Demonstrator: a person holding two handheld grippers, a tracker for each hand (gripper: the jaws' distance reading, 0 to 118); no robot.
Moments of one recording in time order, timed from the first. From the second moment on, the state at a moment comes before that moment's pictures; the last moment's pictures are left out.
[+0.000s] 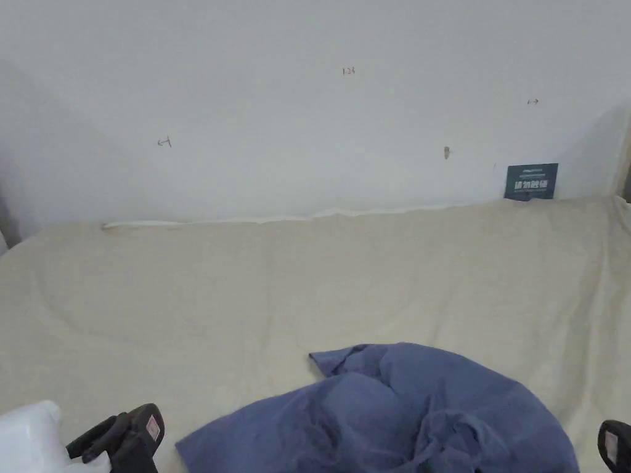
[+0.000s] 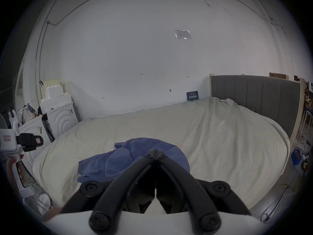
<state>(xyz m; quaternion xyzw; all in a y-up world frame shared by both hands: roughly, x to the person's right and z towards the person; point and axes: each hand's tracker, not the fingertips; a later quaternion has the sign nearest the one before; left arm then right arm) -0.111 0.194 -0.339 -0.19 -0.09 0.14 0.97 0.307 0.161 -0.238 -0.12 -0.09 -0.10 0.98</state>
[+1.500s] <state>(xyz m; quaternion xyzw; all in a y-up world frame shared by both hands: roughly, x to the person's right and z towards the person) -0.053 0.069 -0.573 -0.56 -0.08 -0.10 0.82 0.319 0.114 -0.293 -0.22 -0.04 -0.13 0.97</state>
